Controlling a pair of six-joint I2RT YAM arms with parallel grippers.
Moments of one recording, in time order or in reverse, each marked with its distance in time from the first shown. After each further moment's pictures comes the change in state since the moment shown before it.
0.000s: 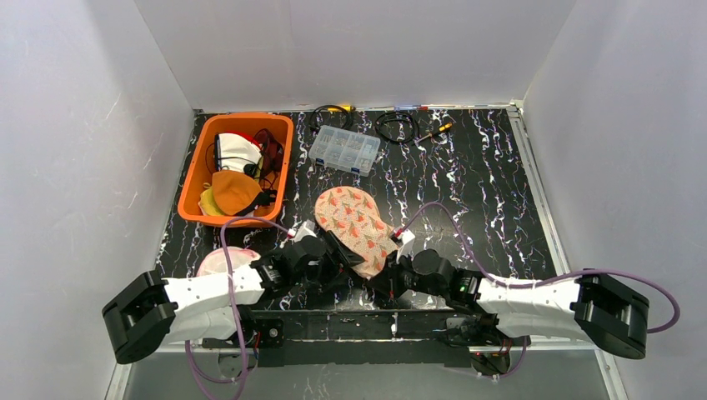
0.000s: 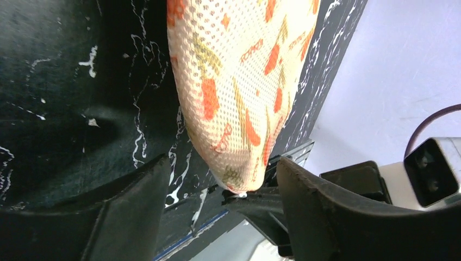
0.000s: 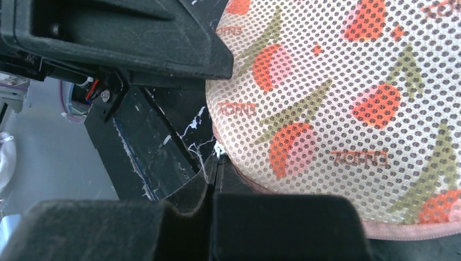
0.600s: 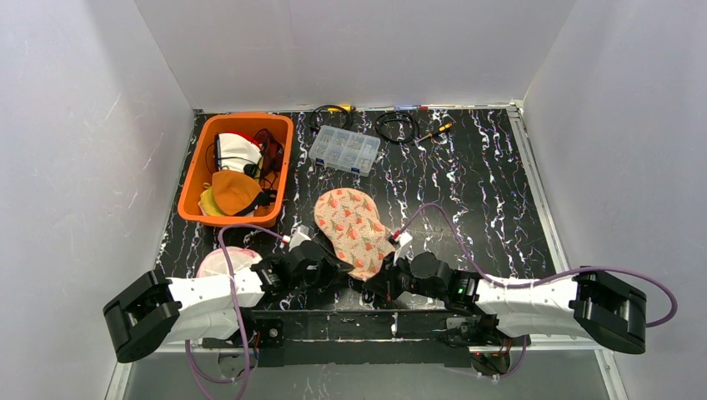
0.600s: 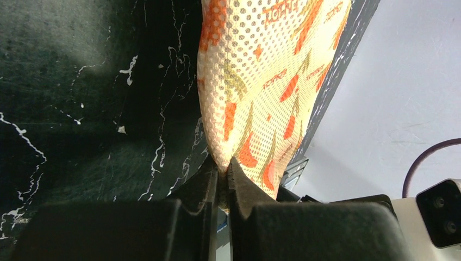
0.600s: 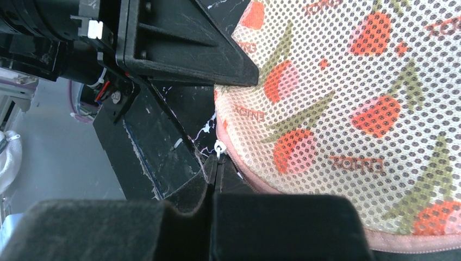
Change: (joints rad) left arm 0.000 0.003 -0.064 0.049 -0.066 -0.086; right arm 0.055 0.038 0.010 0.058 0.031 0.010
